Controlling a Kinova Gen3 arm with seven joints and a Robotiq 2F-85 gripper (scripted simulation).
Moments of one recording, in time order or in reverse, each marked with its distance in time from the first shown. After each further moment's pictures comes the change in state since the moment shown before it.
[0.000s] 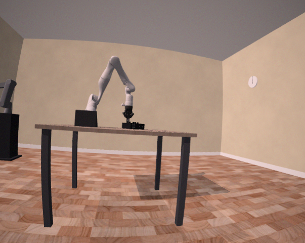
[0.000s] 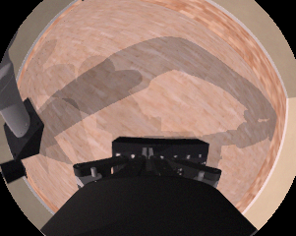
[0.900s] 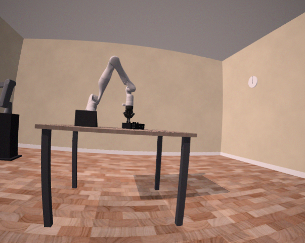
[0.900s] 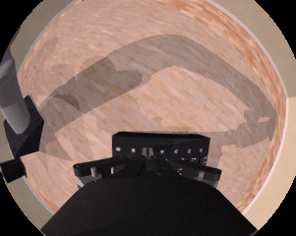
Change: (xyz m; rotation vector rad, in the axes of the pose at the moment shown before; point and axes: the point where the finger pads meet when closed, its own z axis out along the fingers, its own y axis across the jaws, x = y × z) arm -0.010 0.000 0.000 0.001 0.000 -0.001
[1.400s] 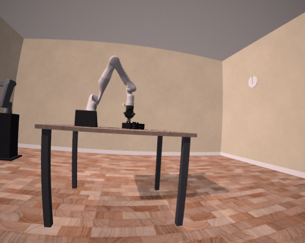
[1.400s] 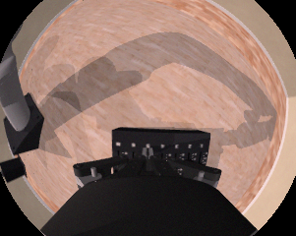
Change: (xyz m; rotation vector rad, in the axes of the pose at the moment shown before) arm -0.008 0.000 0.000 0.000 0.000 -0.001
